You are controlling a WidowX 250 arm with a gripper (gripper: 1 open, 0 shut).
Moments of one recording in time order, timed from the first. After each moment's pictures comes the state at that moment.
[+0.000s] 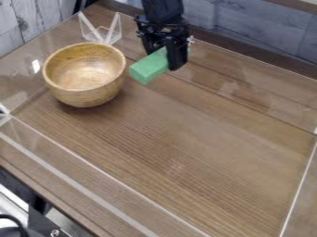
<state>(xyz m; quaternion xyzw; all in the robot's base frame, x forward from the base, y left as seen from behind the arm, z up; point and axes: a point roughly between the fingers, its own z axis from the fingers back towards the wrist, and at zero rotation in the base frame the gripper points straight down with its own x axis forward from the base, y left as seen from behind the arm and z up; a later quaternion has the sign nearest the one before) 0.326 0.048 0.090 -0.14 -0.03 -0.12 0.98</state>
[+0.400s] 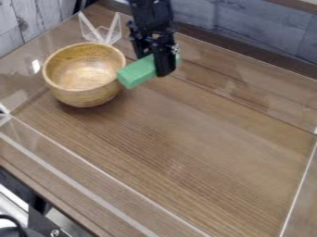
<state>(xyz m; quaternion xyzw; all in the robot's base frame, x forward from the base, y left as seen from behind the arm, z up) 0.320 0.049 0.086 -0.15 -0.02 -0.17 0.97</state>
